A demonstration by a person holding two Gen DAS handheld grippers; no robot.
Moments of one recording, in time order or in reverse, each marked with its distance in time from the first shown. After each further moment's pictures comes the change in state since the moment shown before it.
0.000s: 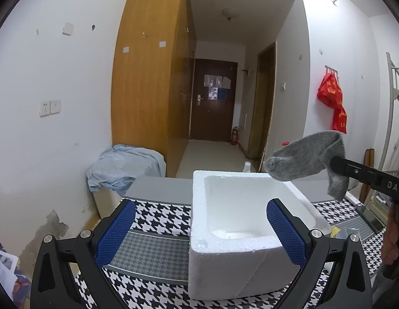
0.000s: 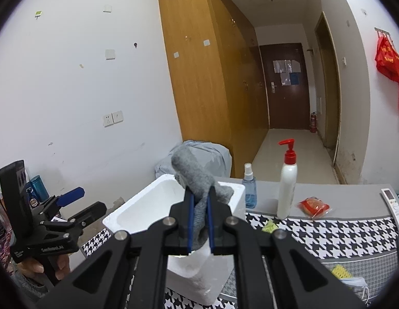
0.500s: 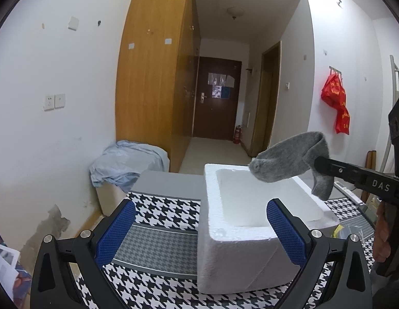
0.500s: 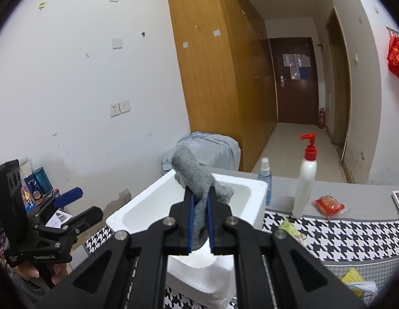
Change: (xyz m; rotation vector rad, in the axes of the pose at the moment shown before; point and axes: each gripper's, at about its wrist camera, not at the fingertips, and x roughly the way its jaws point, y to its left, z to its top) left arm -0.004 0.018 -0.008 -0.020 0.011 0.008; right arm 0.030 0.017 -0.001 -0.023 0.053 0.041
